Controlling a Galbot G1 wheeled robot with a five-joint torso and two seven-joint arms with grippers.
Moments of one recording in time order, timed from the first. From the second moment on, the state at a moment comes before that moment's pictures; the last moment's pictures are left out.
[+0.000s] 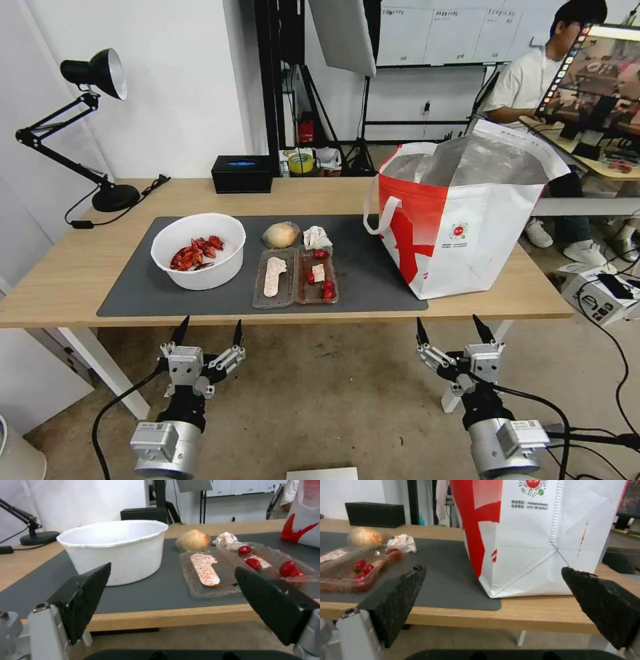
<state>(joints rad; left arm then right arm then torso) 1.80 -1.50 -0.55 -2.30 0.00 0.00 0.00 -1.80 1.50 0.55 2.30 0.00 0.00 0.00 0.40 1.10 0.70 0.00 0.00</state>
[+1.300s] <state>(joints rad) 1.57 -1.40 -0.43 -2.29 -0.27 0.07 -0.16 -1.67 1.19 0.65 2.41 0.33 -0.34 0.09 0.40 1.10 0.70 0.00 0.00</state>
